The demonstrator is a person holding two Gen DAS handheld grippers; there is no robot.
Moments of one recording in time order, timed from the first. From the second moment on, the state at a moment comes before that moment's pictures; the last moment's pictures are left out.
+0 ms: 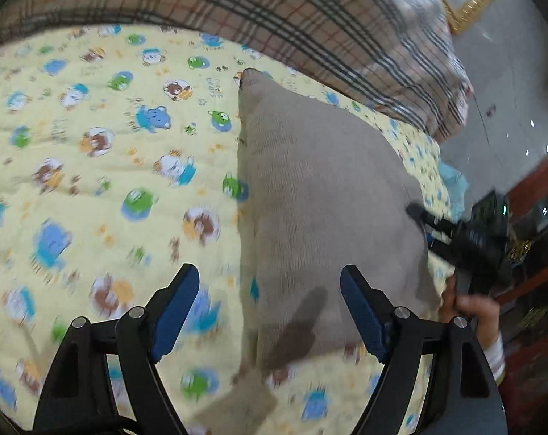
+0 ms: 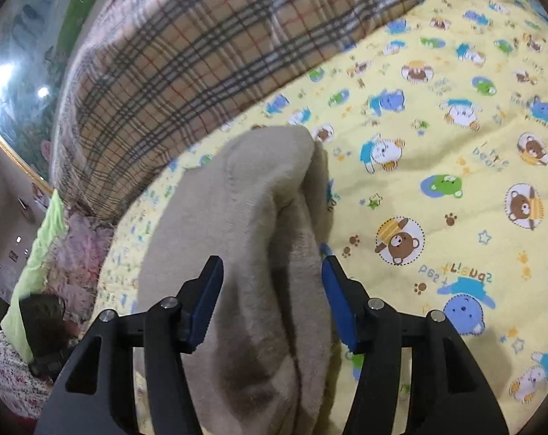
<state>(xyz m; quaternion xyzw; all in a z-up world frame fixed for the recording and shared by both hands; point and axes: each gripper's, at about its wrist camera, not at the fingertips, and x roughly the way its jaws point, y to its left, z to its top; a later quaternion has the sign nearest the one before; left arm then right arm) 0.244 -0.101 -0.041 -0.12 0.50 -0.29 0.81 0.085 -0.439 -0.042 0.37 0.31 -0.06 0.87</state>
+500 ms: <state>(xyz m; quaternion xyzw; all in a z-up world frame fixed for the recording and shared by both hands) 0.315 -0.157 -0.085 -0.18 0.53 -0.34 0.75 0.120 -0.441 -0.071 0.42 0.35 0.02 0.84</state>
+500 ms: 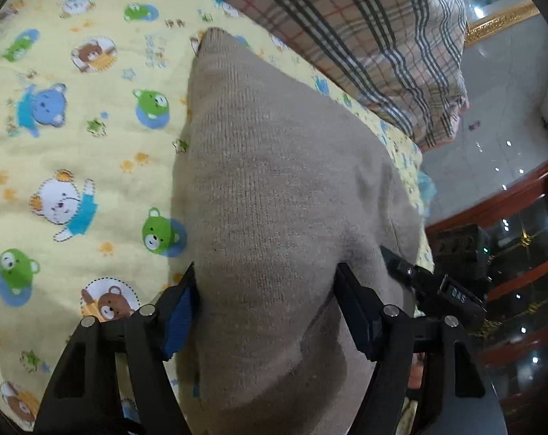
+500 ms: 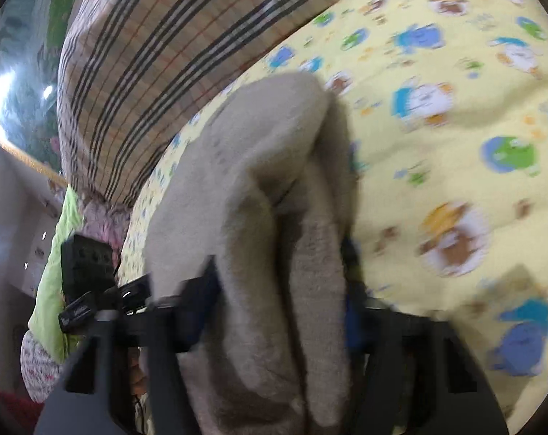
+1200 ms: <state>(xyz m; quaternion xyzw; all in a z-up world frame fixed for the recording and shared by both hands) 0.182 0.089 -0.009 -0.25 0.45 -0.25 0.82 0.158 -0.236 -0.009 0.40 0.29 0.22 0.84</state>
